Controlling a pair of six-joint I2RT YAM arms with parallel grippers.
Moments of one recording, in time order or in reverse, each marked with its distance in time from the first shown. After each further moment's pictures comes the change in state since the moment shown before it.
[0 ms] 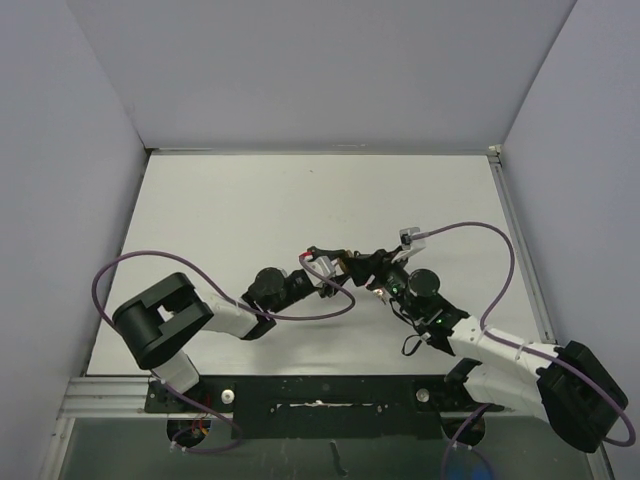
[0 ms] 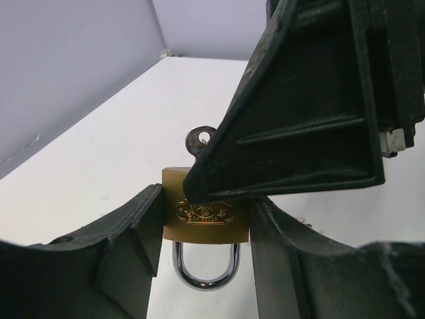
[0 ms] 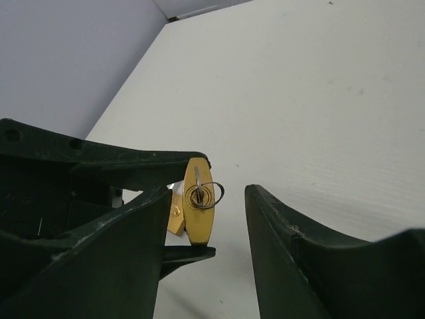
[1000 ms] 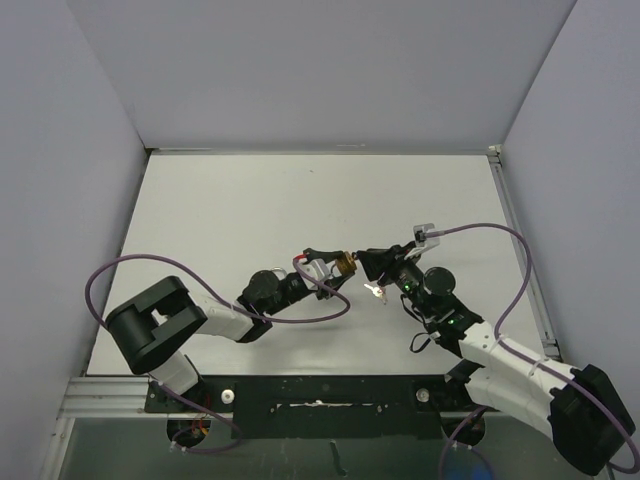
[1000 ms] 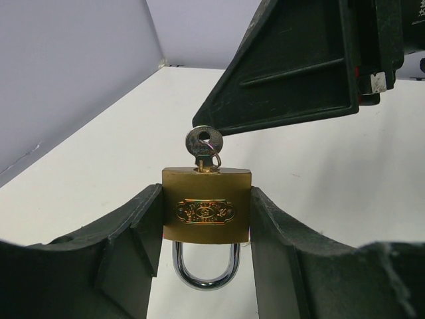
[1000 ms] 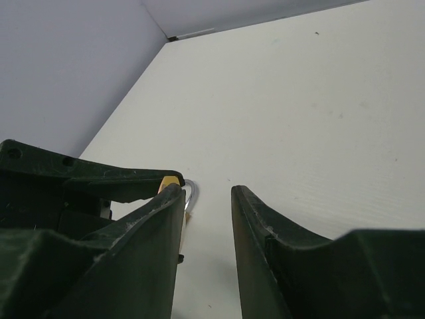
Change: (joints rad) left arm 0.000 -0.043 -0.036 0.032 0.015 -0.006; right arm -0.087 -0.145 0.000 -0.082 -0.068 -0.035
